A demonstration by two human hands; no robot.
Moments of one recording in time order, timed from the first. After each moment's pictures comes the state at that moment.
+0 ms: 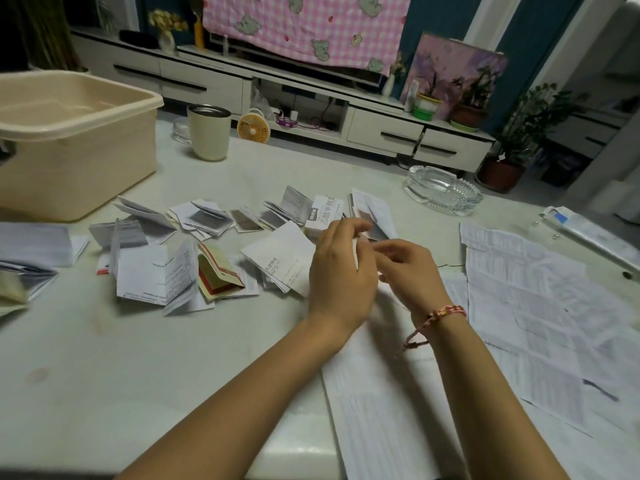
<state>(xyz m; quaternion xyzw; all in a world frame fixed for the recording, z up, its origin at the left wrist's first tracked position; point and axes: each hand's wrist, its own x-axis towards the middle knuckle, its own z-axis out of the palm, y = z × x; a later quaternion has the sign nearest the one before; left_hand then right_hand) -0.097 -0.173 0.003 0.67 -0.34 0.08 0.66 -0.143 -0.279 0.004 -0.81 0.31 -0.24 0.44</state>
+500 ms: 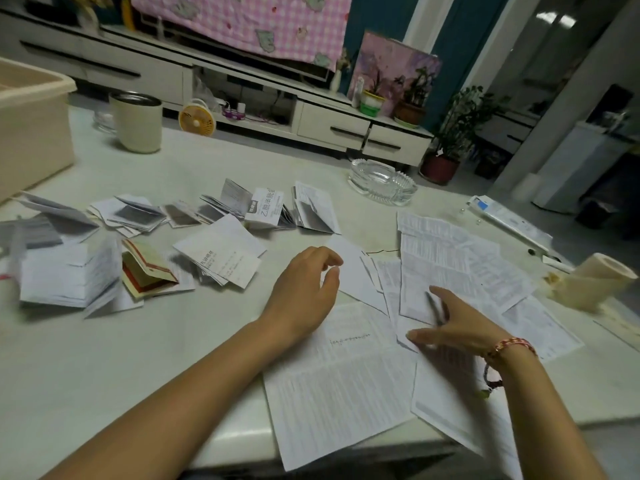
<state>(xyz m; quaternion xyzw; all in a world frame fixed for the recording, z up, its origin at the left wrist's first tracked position) -0.117 -0.182 -0.014 0.71 -0.47 -0.08 0.52 -0.301 -0.337 0.019 -0.84 0.46 0.03 0.29</state>
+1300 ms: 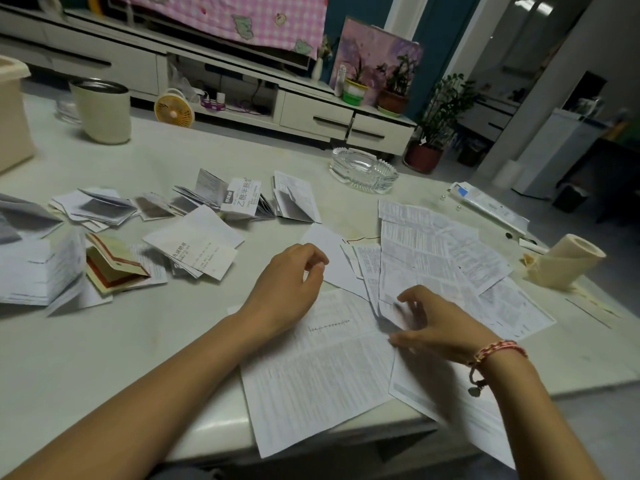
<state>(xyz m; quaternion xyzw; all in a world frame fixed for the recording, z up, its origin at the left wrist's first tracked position) -0.123 -0.183 -0.014 0.70 -0.49 -0.09 0.51 -0.311 -0.299 0.034 -0.89 0.41 0.06 0.20</state>
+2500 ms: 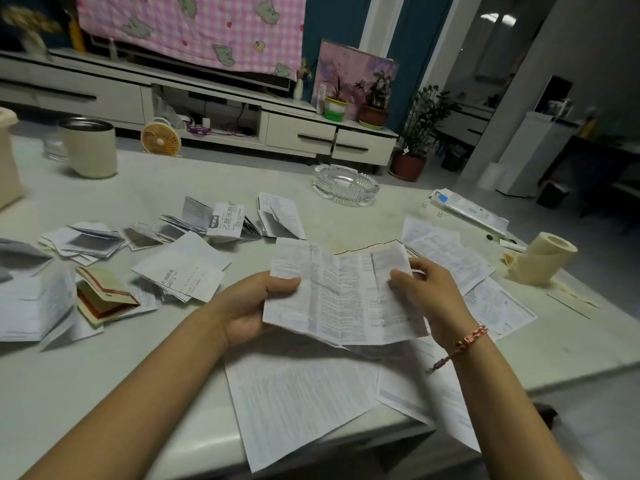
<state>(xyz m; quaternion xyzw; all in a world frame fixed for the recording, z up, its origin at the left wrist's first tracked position) -0.109 -0.172 0.008 0.40 -0.21 -0.62 0.64 -0.294 -0.292 0.054 -0.68 0.48 -0.32 0.44</state>
